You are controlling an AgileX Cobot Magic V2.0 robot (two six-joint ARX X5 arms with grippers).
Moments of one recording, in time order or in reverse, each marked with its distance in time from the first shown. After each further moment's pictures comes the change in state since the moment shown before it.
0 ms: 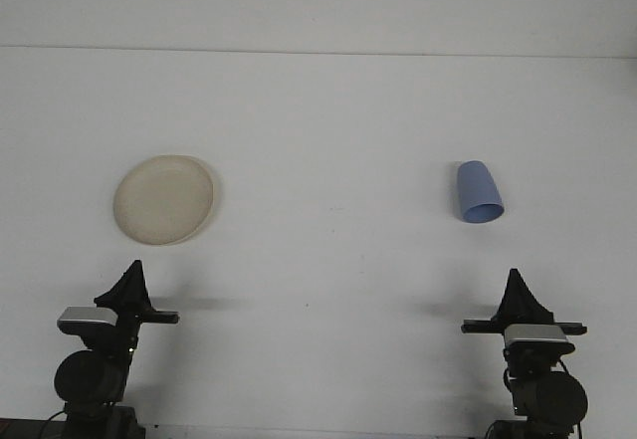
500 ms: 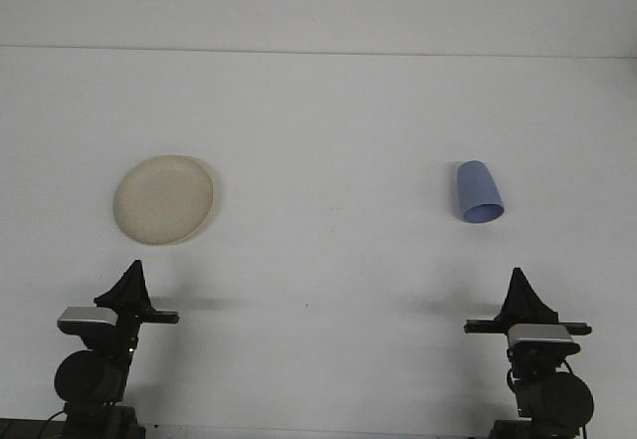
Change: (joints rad) left arm 0.000 0.000 0.000 0.000 0.000 0.000; right arm 0.000 0.000 0.069 -0.062 -0.001 0.000
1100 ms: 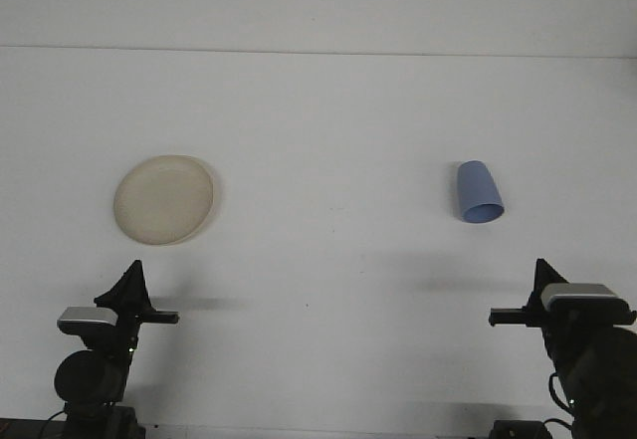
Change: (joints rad) left arm 0.000 0.000 0.000 0.000 0.000 0.000; right arm 0.000 0.451 0.713 -0.678 0.000 -0.001
